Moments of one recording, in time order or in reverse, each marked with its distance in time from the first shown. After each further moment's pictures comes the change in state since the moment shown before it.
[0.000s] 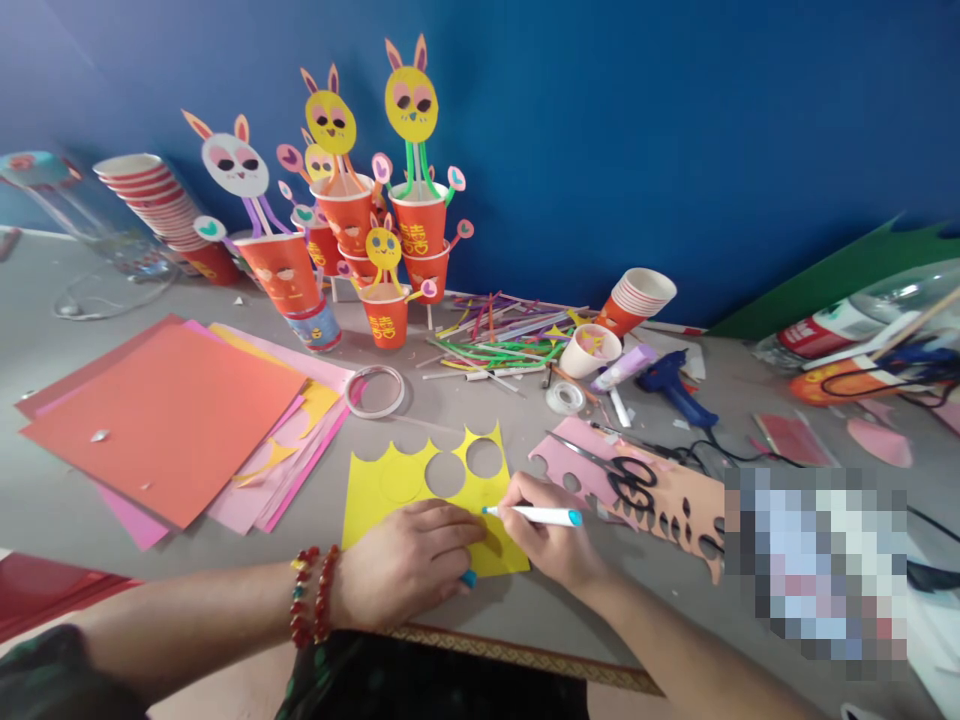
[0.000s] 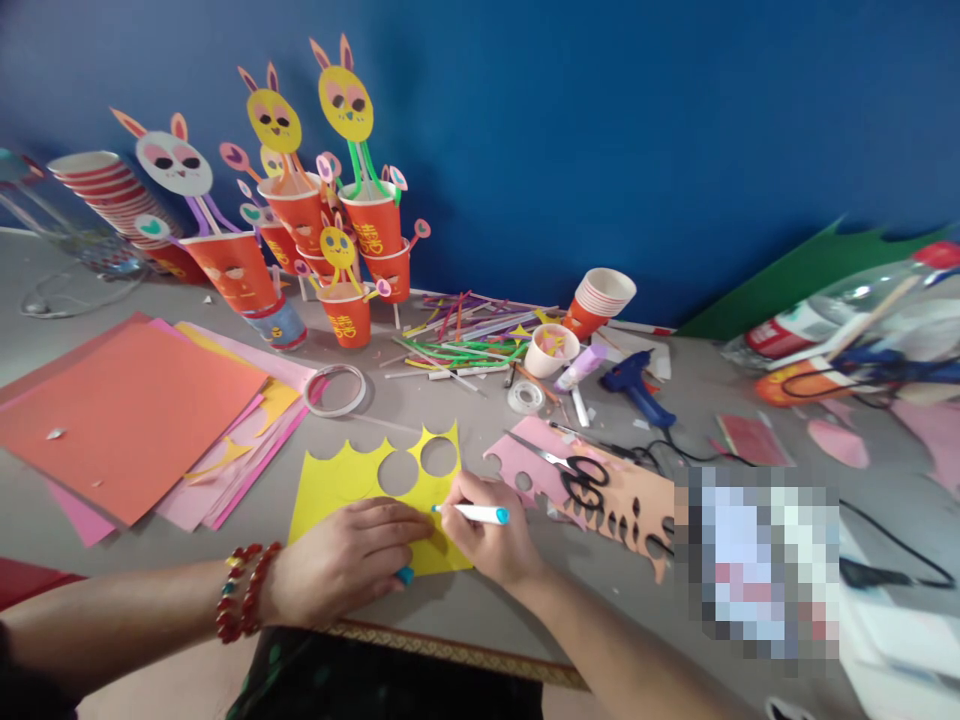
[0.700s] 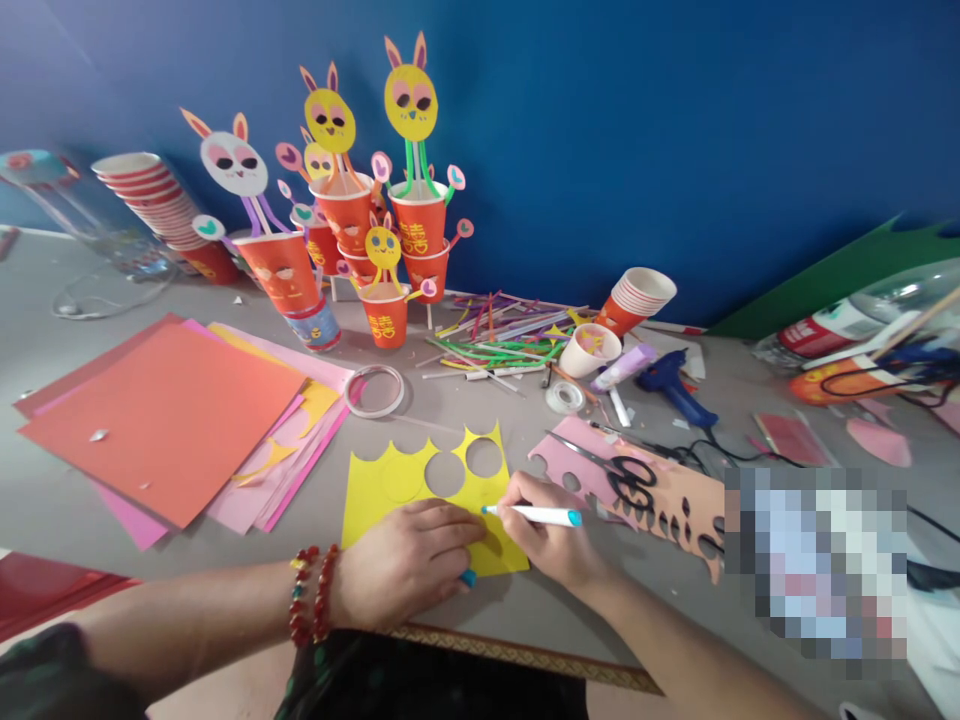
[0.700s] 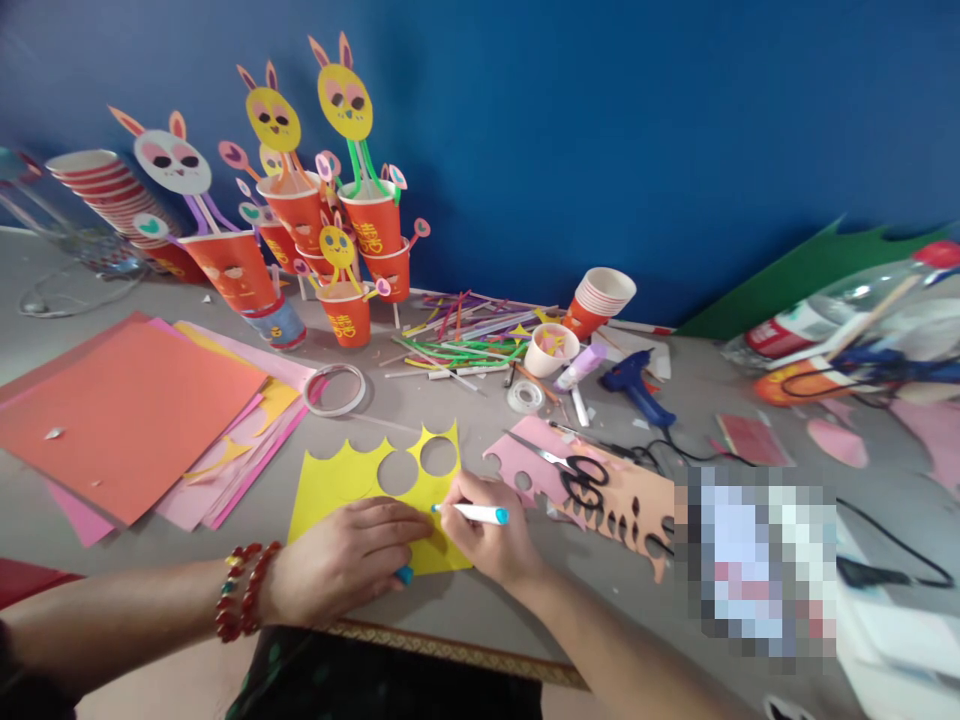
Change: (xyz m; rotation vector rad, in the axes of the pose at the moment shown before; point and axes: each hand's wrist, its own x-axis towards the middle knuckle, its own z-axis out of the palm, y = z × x) left_hand 0.000 0.000 0.000 -0.001 0.006 0.001; right_hand 0.000 -0.001 0.000 0.005 0.019 -0.012
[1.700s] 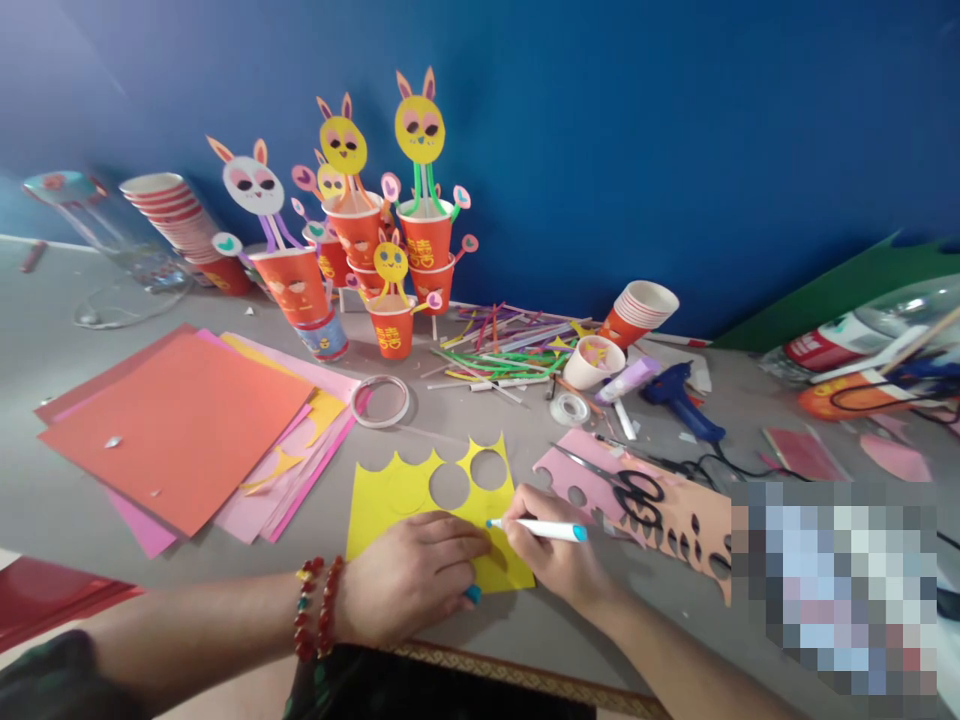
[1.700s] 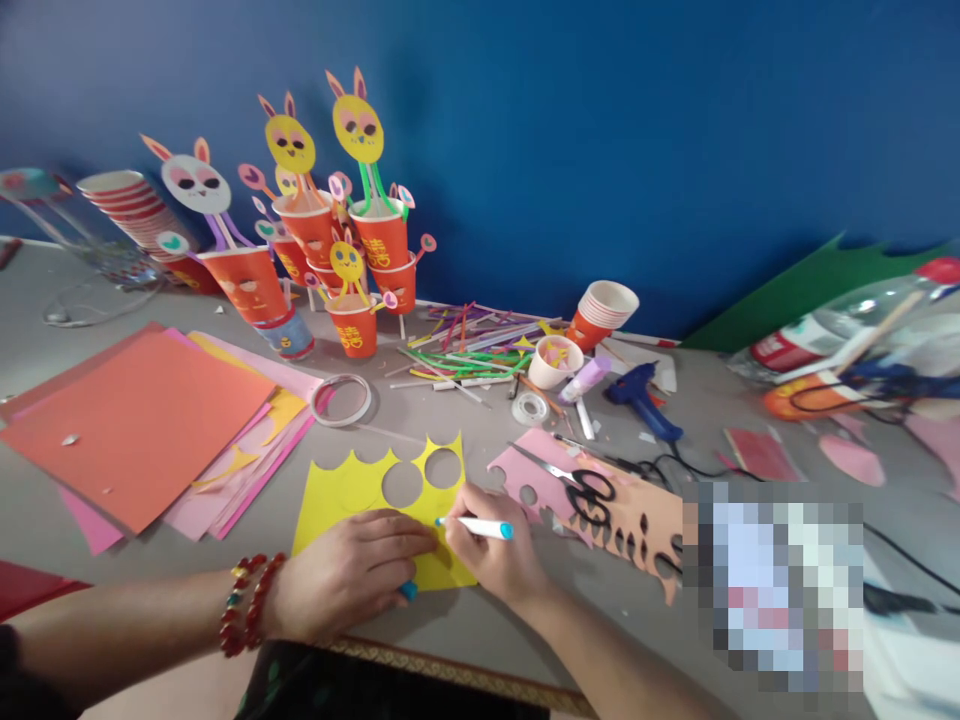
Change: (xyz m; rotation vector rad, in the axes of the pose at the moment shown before) left_hand 0.001 0.000 0.002 0.010 0.021 0.007; right_hand -0.001 0.002 0.002 -0.007 -0.002 -0.013
